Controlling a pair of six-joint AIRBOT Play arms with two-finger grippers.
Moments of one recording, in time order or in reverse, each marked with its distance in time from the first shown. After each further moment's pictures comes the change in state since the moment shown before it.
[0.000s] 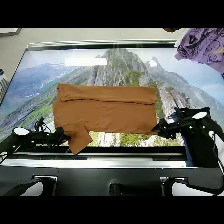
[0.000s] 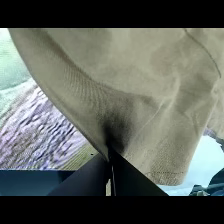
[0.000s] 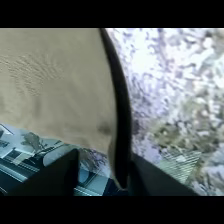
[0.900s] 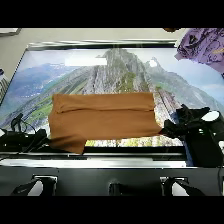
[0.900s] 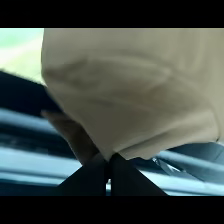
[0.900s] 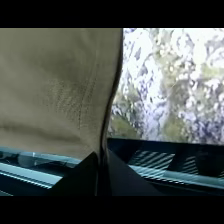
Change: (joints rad) left arm 0.111 0.354 0.157 0.408 -0.385 -0.229; right arm 0.001 0.302 -0.018 -0.126 0.108 0.104
